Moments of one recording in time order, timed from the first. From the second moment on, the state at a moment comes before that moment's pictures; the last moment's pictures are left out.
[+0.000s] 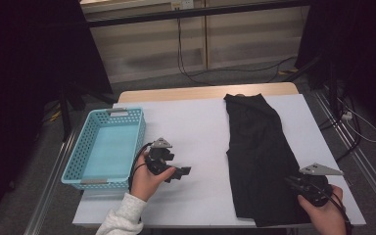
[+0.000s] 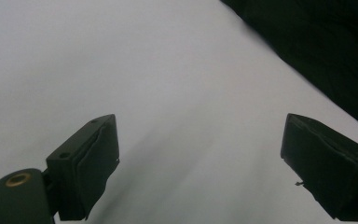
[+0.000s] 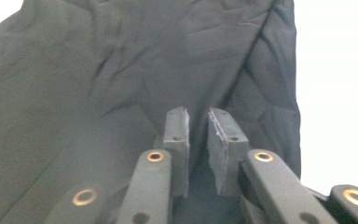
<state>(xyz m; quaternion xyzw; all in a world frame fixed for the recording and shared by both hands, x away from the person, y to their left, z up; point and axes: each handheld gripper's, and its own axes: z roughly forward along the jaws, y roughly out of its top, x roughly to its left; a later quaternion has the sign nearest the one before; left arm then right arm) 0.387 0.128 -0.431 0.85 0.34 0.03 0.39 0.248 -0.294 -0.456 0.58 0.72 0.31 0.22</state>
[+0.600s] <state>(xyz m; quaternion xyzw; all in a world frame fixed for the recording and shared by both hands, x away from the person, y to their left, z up) 0.389 0.131 -0.429 0.85 0.34 0.03 0.39 0.248 -0.313 -0.446 0.57 0.72 0.32 0.22</state>
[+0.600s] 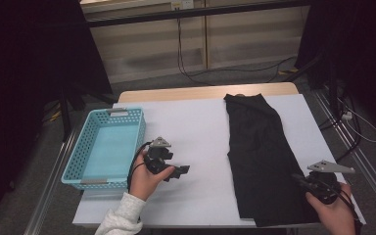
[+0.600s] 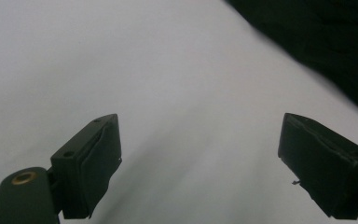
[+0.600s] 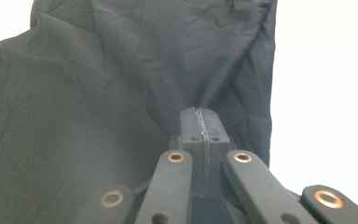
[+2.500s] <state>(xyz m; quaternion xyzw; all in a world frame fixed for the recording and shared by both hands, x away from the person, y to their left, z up) 0.390 0.142 -0.435 0.86 0.36 0.04 0.37 0.266 -0.305 -0.442 0.56 0.72 0.33 0.25</state>
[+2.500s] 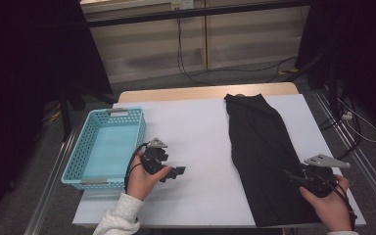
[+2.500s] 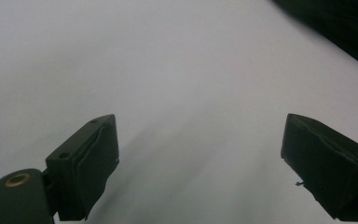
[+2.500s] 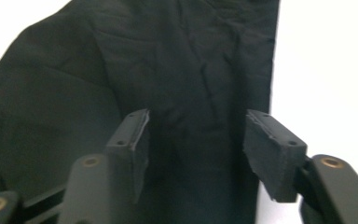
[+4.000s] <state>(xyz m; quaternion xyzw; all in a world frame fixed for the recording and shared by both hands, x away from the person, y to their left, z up) 0.386 0.147 -0.437 0.86 0.36 0.03 0.37 0.373 -0.245 -0.429 0.56 0.71 0.36 0.24</state>
